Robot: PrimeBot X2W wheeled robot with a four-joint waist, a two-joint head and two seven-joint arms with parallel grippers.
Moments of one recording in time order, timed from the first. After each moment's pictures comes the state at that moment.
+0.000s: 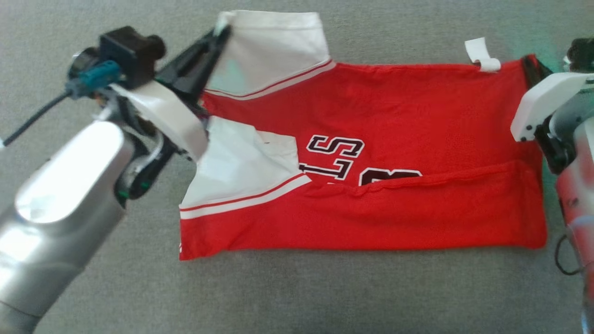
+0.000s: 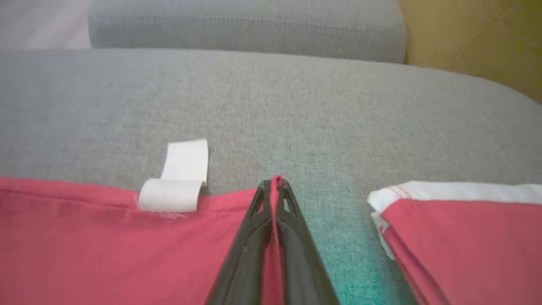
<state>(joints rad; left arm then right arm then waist) -0.89 0.52 -0.87 0.17 -0.80 -0.01 0.11 -0.82 -0.30 0.11 0.91 0.17 0.13 0.14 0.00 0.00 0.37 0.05</state>
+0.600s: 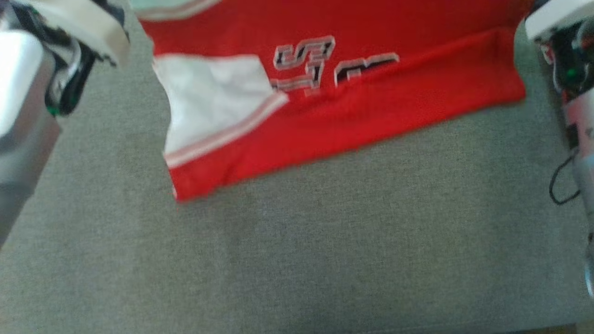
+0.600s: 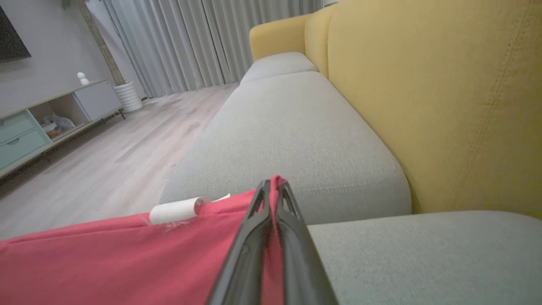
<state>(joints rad) -1.14 0.53 -0.81 0.51 -0.69 -0.03 -0.03 -1.01 -0.29 0.19 0.78 0.48 0.13 -0.04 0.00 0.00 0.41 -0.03</state>
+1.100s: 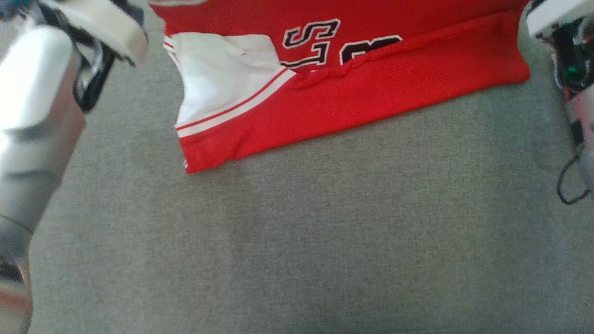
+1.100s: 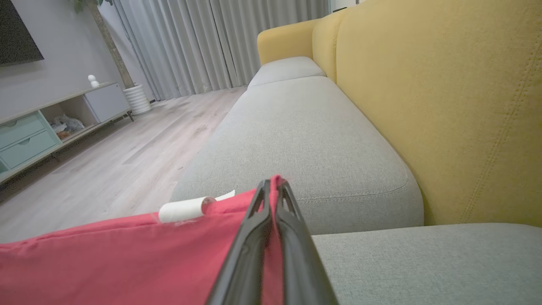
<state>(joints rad) -1.21 0.42 -0.86 0.74 -0.64 -0.11 -0.19 -1.07 -0.32 0.29 0.87 0.55 0.13 -0.11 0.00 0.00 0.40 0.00</state>
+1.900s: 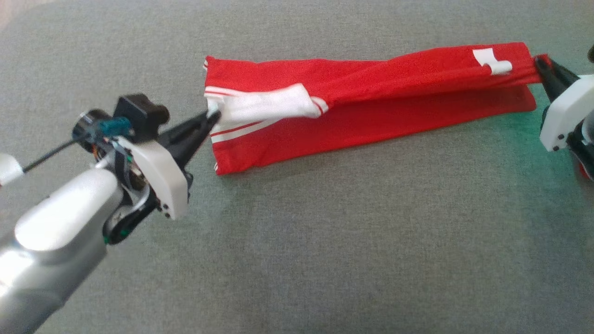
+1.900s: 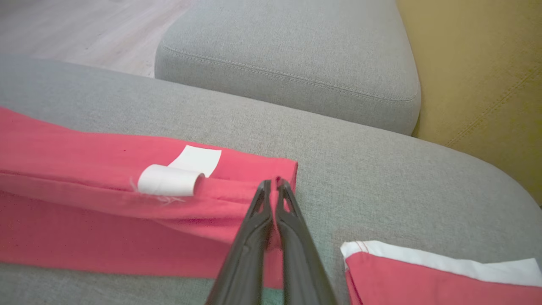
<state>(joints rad) -0.85 0.62 -1.08 0.29 -0.87 -0.12 0.10 -0.85 -0.59 0.68 0.81 0.67 0.13 0.06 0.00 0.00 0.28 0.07</state>
